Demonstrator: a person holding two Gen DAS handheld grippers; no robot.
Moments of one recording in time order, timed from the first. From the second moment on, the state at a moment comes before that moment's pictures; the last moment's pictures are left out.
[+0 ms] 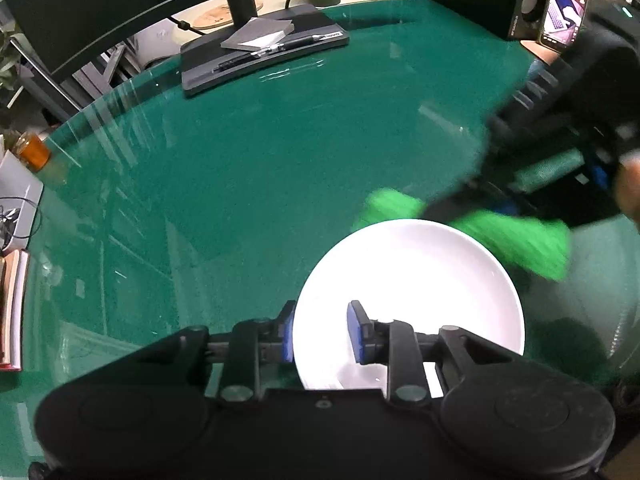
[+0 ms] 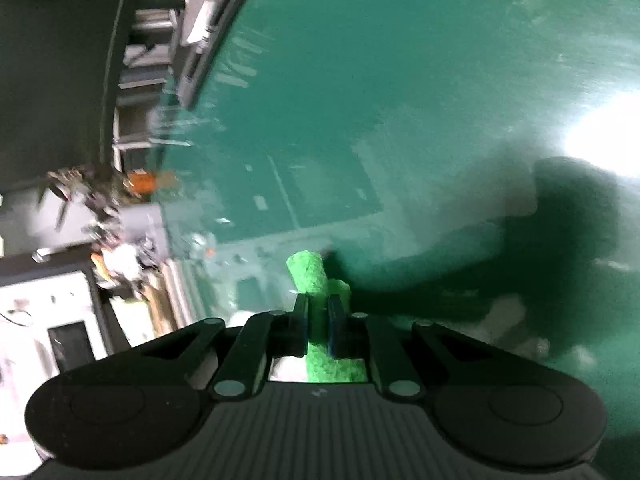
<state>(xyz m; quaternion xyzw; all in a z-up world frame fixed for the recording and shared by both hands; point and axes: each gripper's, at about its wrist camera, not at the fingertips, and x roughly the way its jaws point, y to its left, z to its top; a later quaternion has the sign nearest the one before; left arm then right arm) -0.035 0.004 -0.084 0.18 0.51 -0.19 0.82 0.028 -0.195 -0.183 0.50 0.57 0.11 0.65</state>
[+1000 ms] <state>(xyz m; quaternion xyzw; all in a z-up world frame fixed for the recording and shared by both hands) -0.045 0.008 -0.085 0.17 0.53 -0.18 0.81 0.049 -0.095 -0.120 0.13 0.55 0.17 0.81</state>
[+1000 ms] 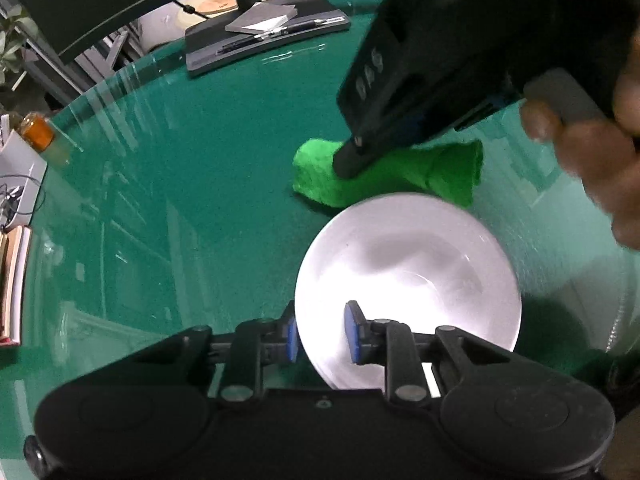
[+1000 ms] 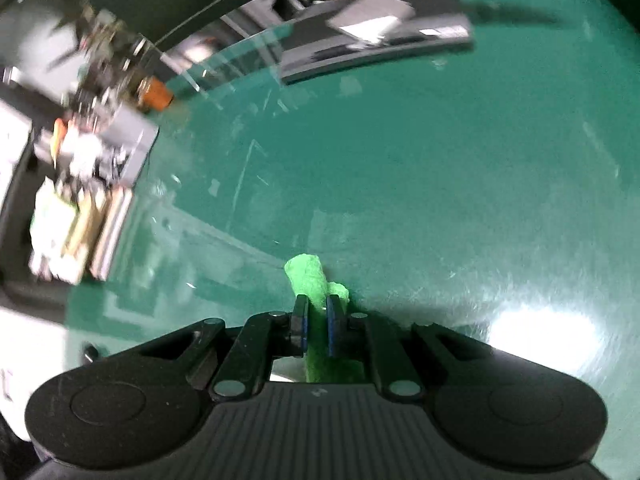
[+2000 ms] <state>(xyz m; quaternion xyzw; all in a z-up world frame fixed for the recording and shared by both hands) -0.025 0.001 -0.089 0.20 0.51 -0.20 0.81 0.008 -0.191 -0.176 0.40 0.60 0.12 0.68</state>
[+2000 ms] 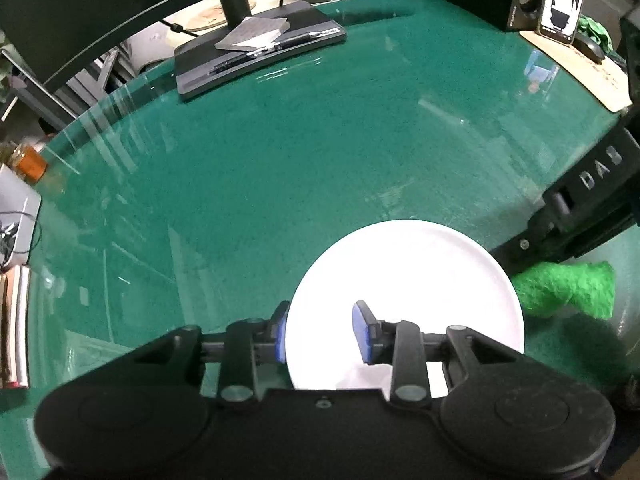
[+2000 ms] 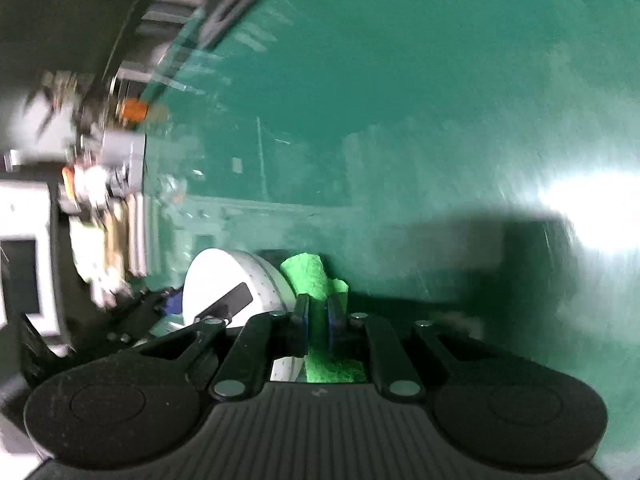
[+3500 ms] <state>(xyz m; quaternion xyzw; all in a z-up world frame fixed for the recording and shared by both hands) -0.035 0.000 -0.086 0.18 0.52 -0.17 0.82 0.060 -0.130 -0.139 0.39 0.55 0.23 0.70</state>
